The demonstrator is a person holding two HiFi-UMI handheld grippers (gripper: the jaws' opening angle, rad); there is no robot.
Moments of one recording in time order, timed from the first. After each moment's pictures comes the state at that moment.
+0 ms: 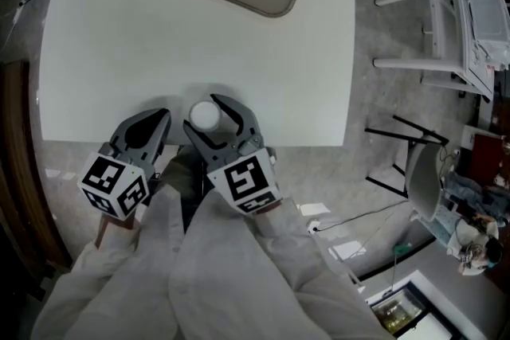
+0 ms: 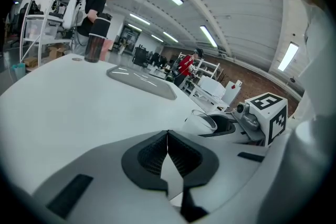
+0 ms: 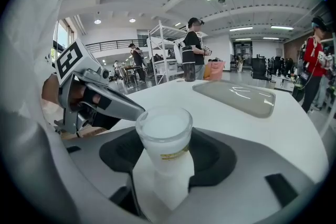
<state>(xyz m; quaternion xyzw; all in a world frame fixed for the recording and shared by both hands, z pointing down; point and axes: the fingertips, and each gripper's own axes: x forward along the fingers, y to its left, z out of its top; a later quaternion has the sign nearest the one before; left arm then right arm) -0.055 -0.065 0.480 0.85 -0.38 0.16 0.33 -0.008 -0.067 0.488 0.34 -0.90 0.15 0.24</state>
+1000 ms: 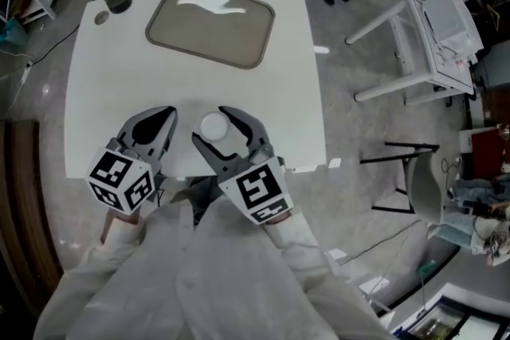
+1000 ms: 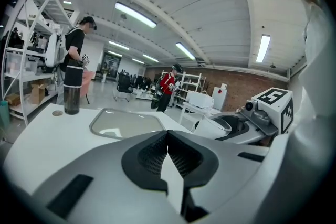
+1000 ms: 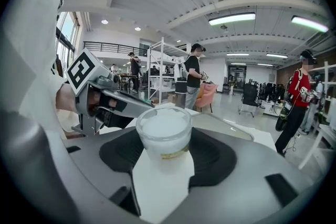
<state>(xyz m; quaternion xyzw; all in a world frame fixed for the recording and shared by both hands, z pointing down) -0.038 -0.115 0.359 0.91 -0.36 0.10 0.19 0.011 -0.089 0.363 0.39 -0.89 0.05 0.20</state>
